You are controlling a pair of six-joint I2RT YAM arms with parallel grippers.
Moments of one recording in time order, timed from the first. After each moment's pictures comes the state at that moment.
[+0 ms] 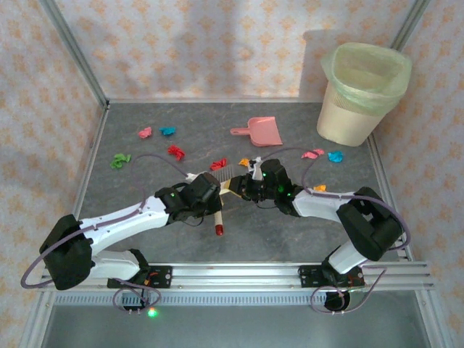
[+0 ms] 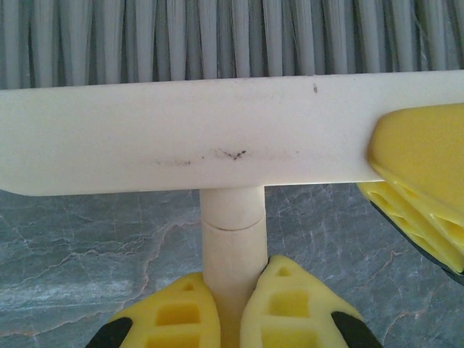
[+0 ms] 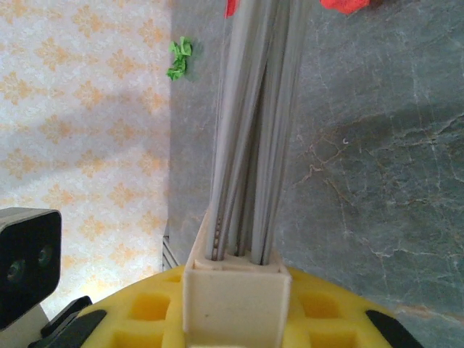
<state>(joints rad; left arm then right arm) -0.82 1.27 0.80 -0.51 -0.10 -1.06 0.68 1.54 0.66 0.41 -0.52 1.12</state>
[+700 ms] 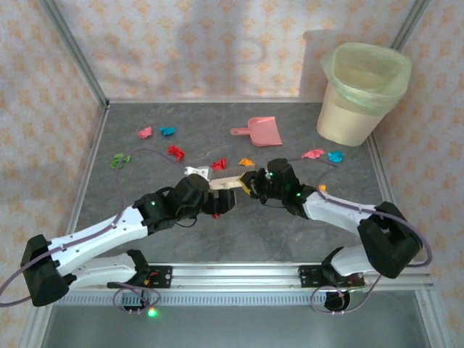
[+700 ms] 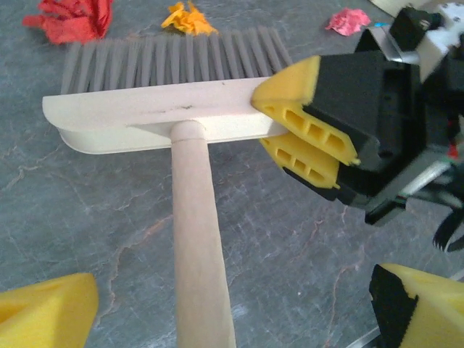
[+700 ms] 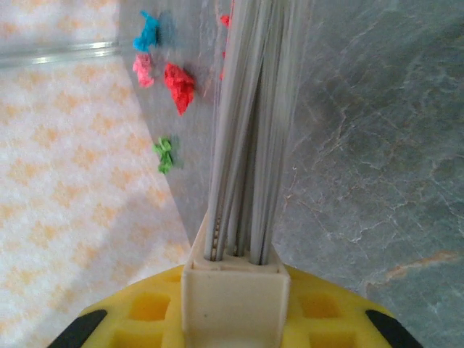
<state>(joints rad) -0.89 1.06 0.82 -0.50 -0.14 -0.82 0.67 1.36 0.66 0.15 -0.28 1.51</state>
